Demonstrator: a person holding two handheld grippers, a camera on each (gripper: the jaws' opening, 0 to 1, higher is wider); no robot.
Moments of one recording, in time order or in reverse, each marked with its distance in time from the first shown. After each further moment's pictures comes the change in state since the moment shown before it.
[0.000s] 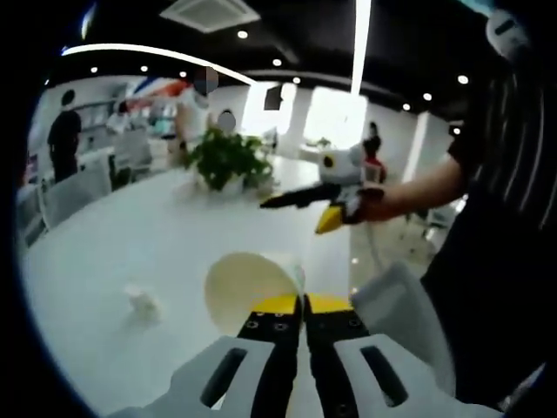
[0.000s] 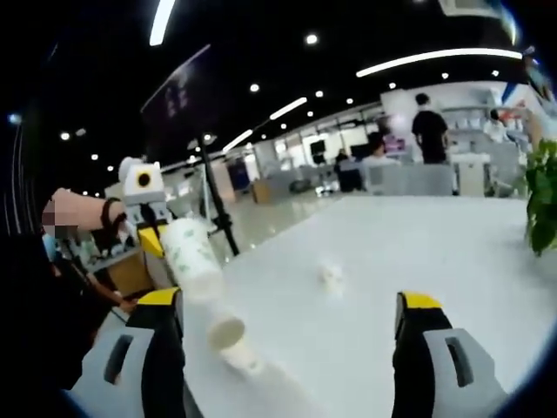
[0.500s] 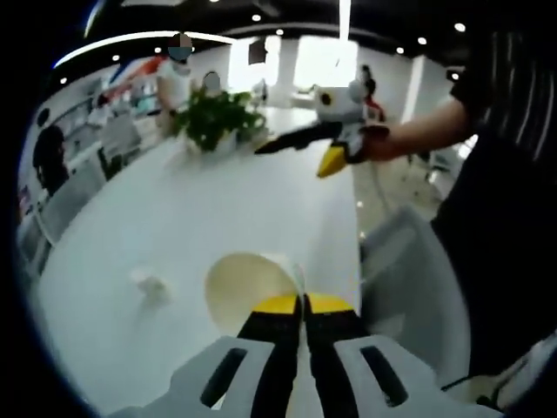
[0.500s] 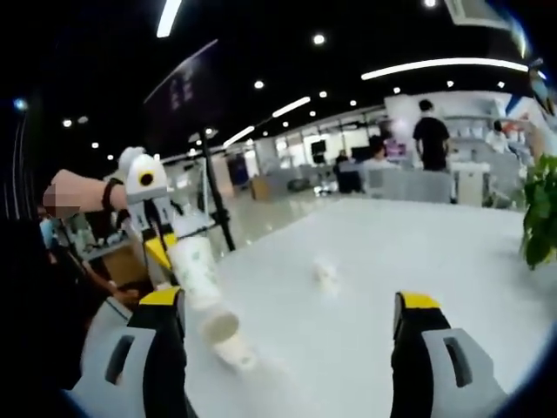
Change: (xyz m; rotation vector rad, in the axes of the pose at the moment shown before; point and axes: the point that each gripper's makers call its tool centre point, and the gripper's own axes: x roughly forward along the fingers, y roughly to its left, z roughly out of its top) left arm 0.011 0.000 -0.035 0.114 0.245 0.000; right arm -0.005 0.000 -0.002 -0.068 0.020 -0.011
